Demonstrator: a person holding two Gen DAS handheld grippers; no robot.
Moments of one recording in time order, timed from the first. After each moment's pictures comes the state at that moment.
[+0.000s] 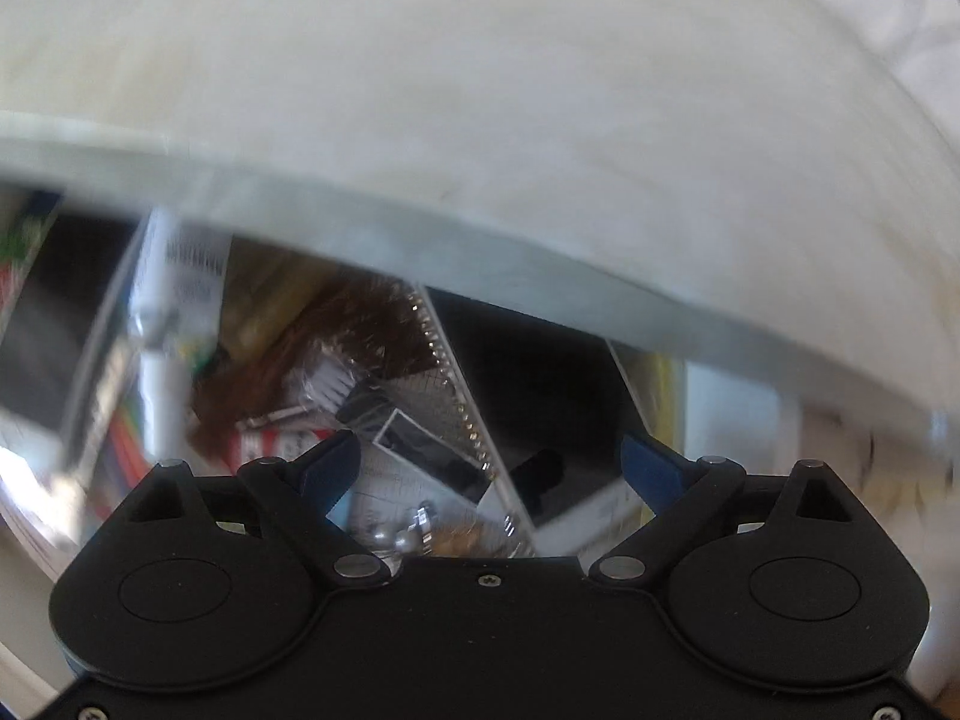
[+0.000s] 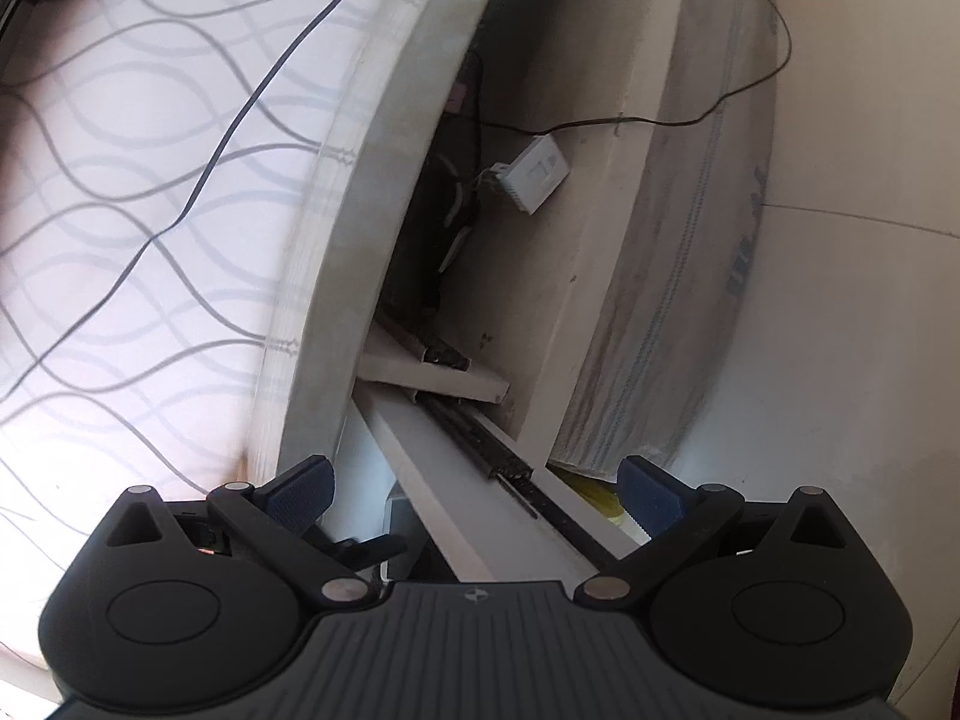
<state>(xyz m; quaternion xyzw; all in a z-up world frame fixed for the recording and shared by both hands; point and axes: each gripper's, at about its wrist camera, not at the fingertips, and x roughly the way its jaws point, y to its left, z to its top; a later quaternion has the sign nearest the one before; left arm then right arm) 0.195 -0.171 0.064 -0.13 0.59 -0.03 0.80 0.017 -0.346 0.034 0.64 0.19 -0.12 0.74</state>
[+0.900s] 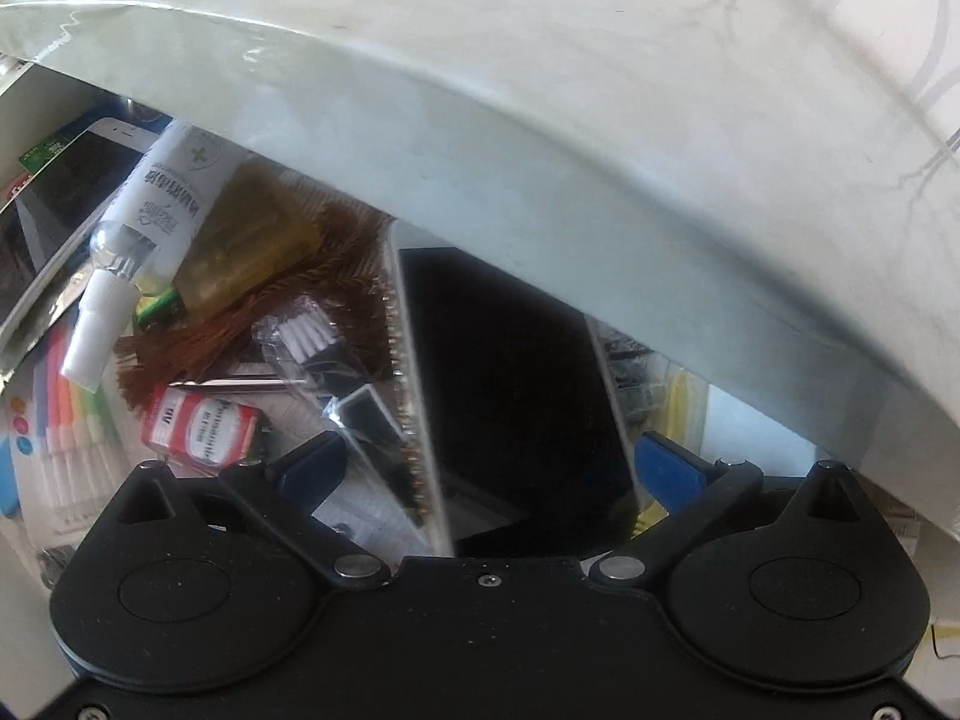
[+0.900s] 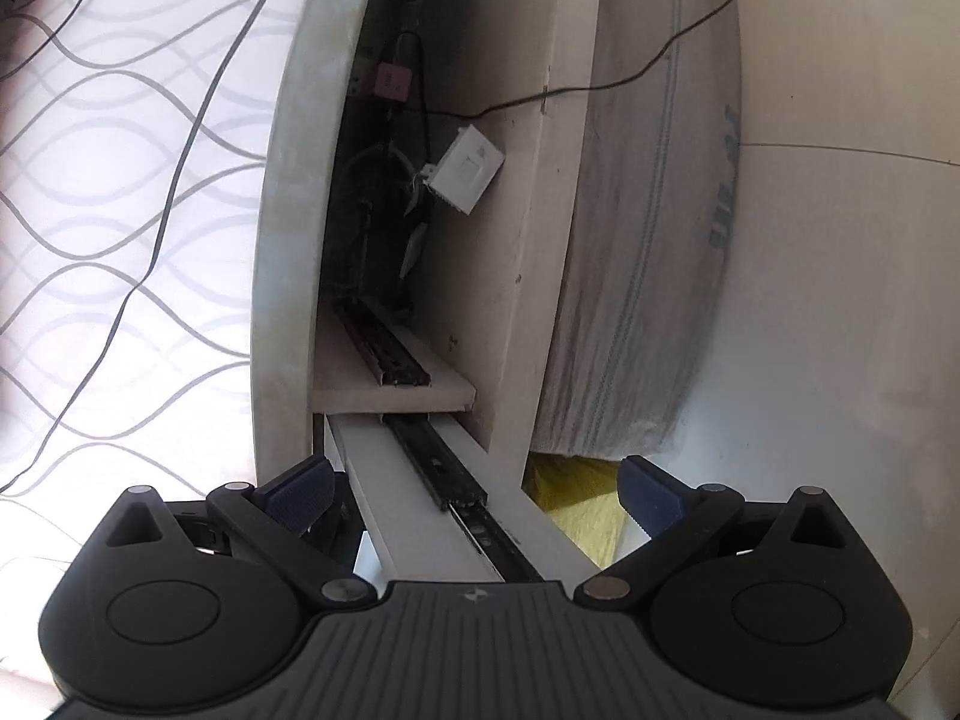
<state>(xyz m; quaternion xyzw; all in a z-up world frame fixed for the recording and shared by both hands) 0.198 -0.193 0.055 -0.16 0.52 0.07 0.84 0.011 -0.382 -0.007 0.69 0.20 -0.08 0.69</state>
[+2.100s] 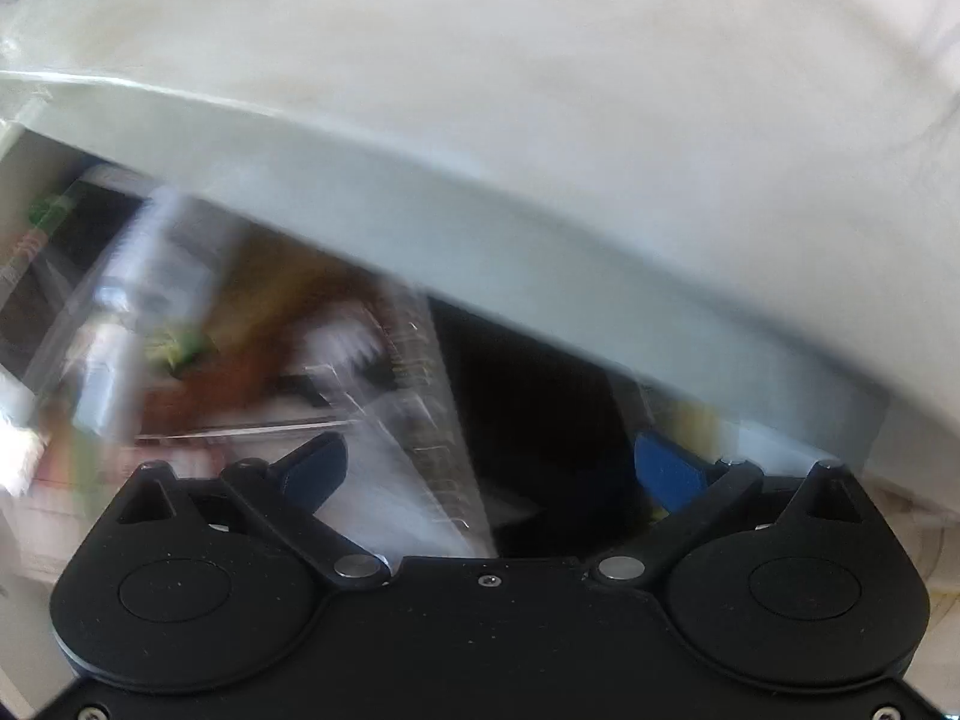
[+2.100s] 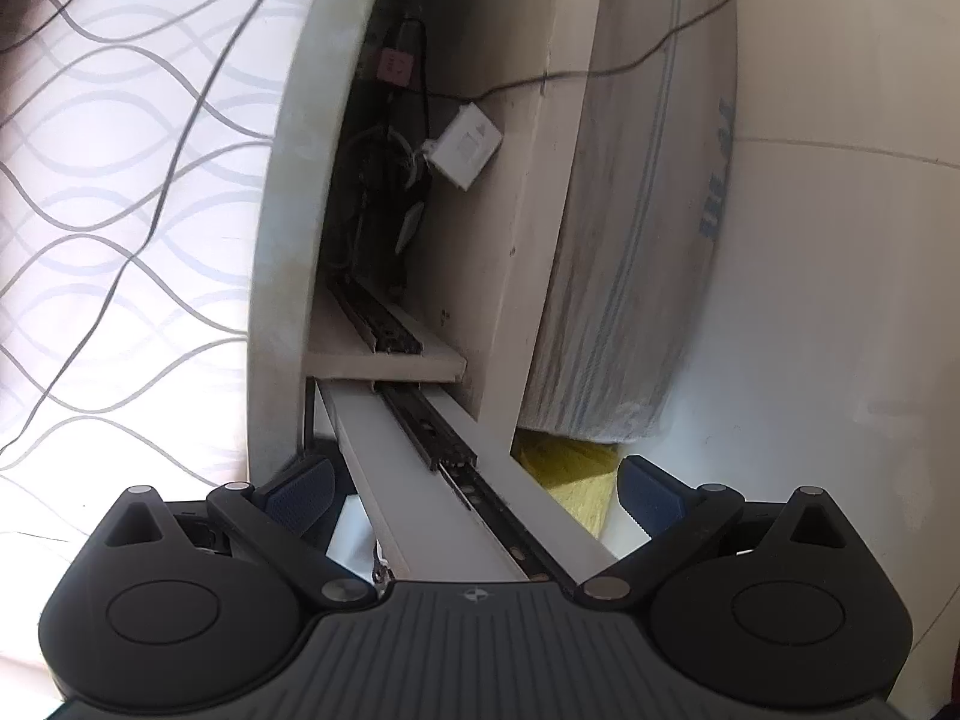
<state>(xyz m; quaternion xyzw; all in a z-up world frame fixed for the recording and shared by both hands) 0.262 -0.185 0.107 -0.08 0.52 0.07 0.85 0.000 -0.371 -0.001 0.68 0.20 -0.09 0.70</state>
